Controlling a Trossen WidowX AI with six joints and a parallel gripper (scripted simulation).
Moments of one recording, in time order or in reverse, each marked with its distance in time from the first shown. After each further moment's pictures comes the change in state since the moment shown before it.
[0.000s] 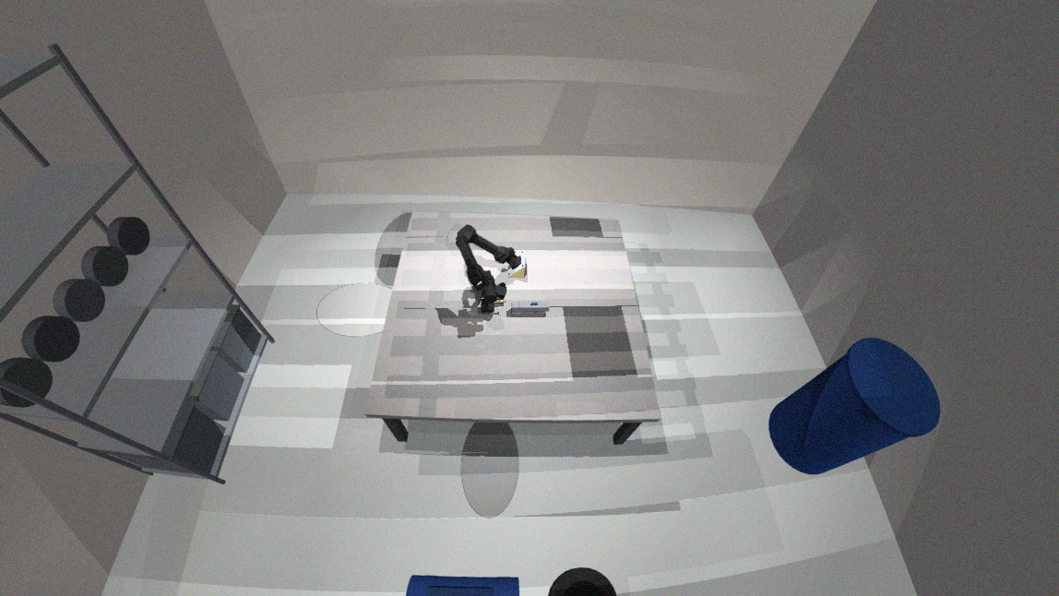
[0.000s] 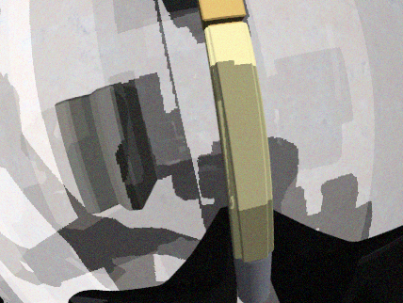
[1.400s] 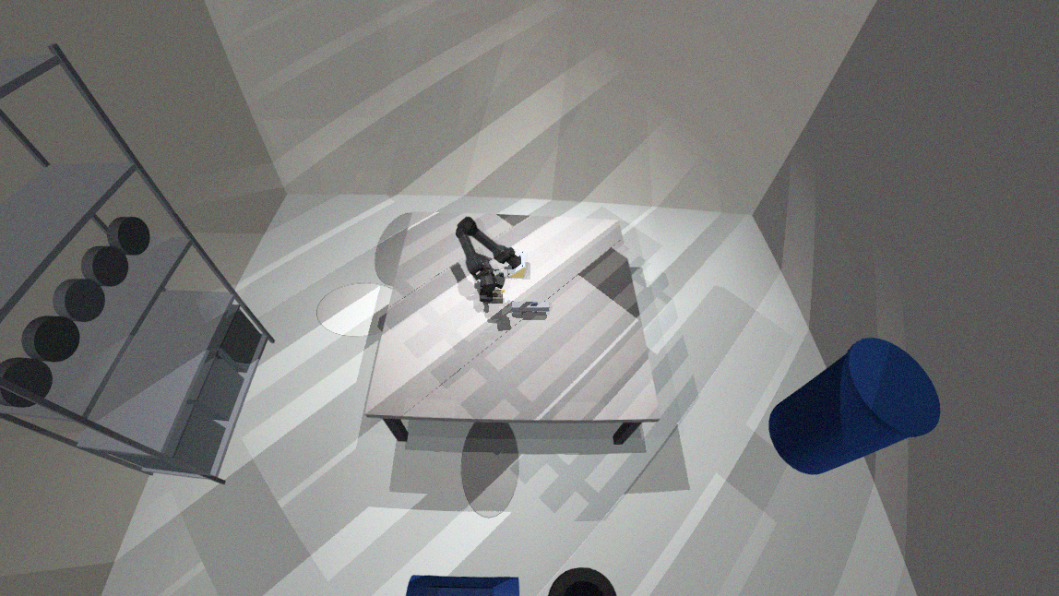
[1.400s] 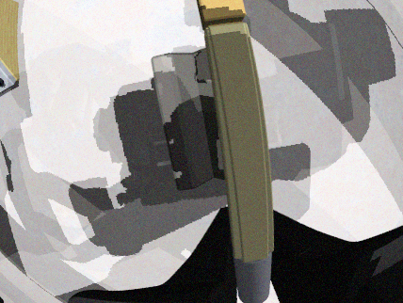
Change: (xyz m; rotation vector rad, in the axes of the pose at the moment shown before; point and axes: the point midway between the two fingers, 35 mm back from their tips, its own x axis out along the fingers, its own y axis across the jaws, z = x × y) arm 0.000 0.061 -0.008 -0.004 0.000 0.003
